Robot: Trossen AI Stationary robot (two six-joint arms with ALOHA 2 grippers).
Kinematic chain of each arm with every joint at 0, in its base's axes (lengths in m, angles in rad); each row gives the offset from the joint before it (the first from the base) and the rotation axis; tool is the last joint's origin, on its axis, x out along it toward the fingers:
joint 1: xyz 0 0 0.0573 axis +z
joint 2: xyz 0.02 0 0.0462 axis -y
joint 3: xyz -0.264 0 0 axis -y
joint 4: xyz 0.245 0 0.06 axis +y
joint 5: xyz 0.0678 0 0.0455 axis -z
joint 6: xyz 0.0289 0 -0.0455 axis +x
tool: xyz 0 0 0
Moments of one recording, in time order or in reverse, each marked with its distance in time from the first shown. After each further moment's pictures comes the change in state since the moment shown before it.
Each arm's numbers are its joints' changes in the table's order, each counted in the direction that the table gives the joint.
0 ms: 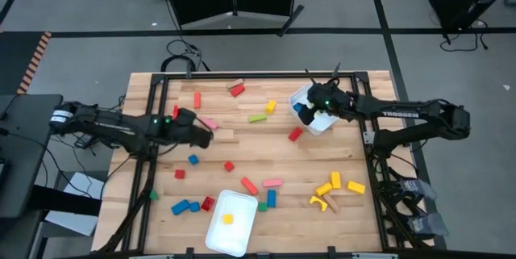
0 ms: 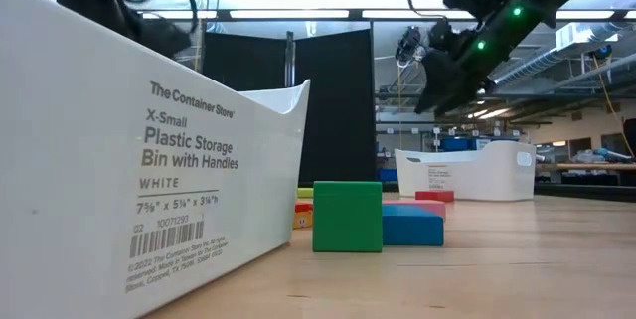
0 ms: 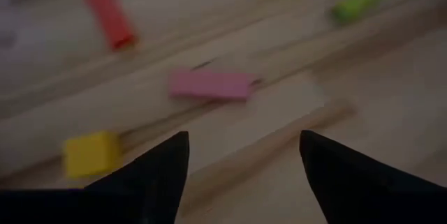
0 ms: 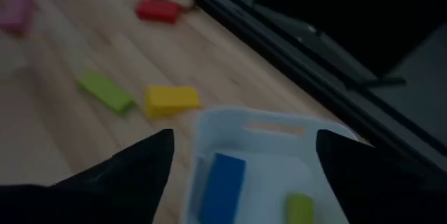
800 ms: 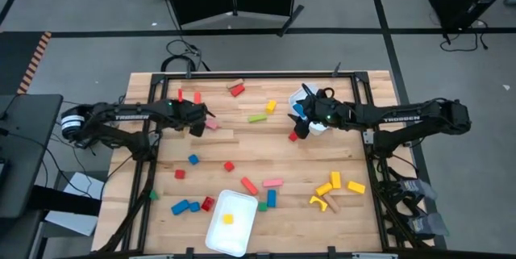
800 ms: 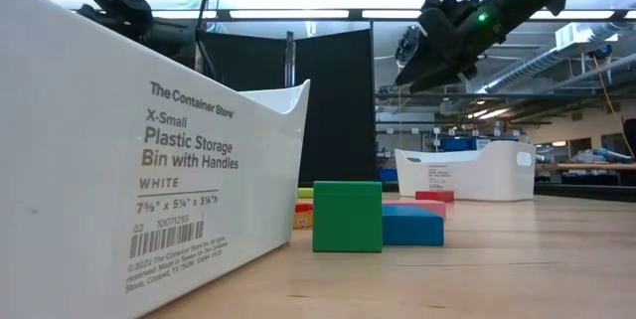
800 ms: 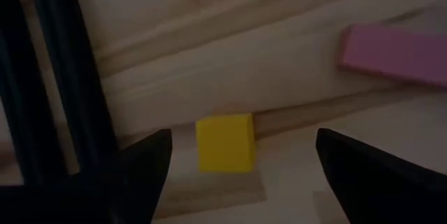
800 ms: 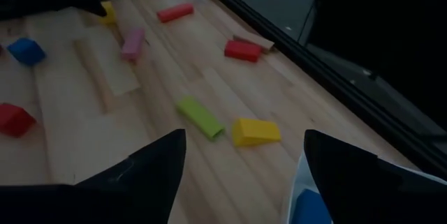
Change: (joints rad) left arm 0.406 -0.194 -0.027 0.097 0.144 0.241; right arm 0.199 -0.001 0.000 -0.130 -0.001 0.015
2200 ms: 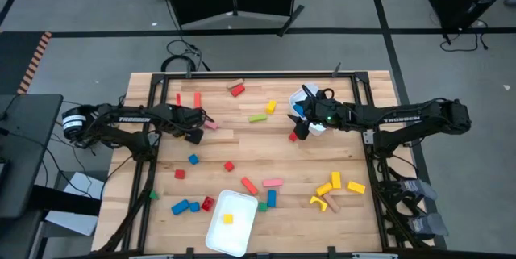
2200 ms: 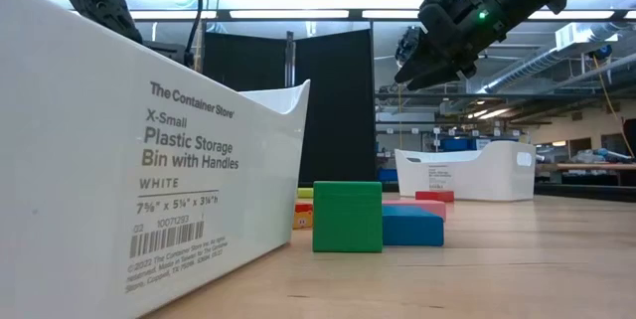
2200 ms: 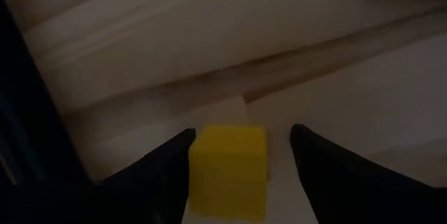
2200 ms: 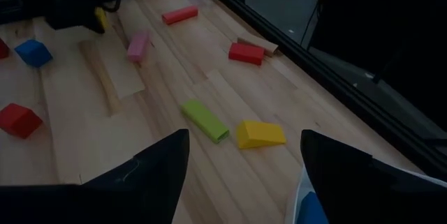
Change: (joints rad) left arm 0.016 -0.030 -0.142 -0.105 0.181 0.051; right arm 0.014 0.000 0.000 -0.008 0.005 0.001
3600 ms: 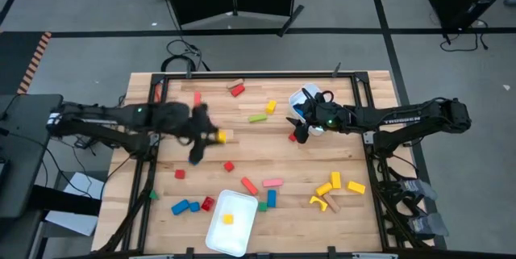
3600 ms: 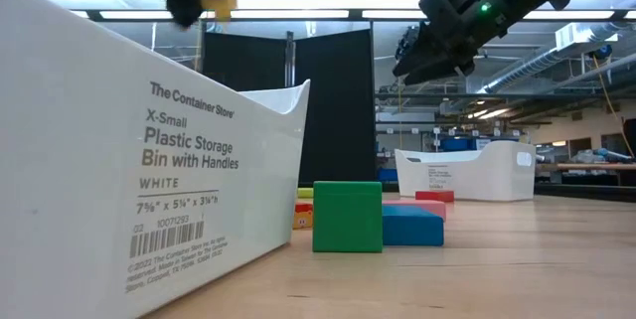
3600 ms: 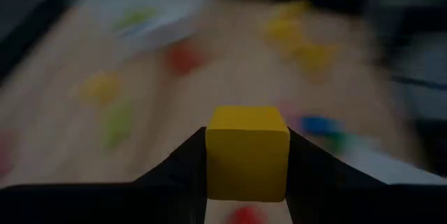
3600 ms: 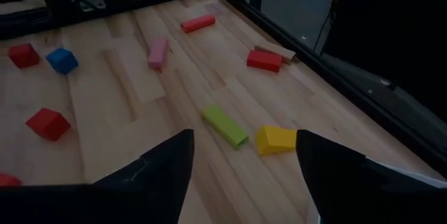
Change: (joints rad) left arm -0.408 0.295 0.373 -0.422 0.240 0.714; right arm 0.044 0.000 0.001 -0.026 -0.002 0.021
